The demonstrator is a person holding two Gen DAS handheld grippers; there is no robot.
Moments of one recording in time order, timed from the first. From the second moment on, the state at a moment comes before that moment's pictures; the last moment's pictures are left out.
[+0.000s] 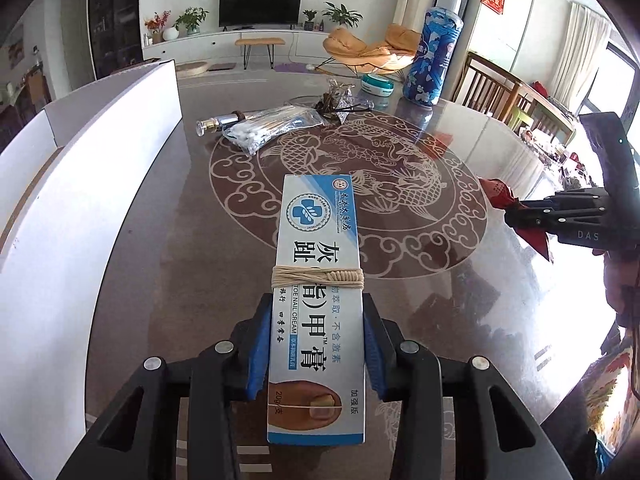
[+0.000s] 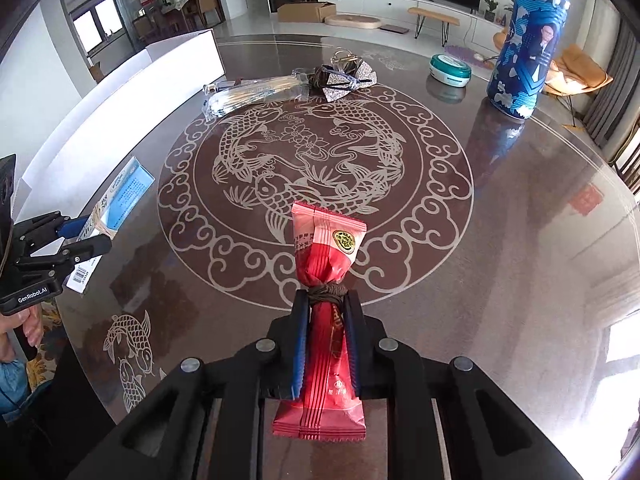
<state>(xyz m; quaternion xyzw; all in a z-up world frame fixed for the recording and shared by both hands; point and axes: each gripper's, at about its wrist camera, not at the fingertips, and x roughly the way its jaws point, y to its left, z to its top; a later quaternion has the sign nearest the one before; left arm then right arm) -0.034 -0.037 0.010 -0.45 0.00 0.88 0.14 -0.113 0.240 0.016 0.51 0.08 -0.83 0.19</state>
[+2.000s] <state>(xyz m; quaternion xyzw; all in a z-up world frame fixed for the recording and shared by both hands) -0.022 -0.035 0.050 -0.38 -0.05 0.92 0.11 -0.133 0.162 0.003 0.40 0.08 -0.91 0.08</state>
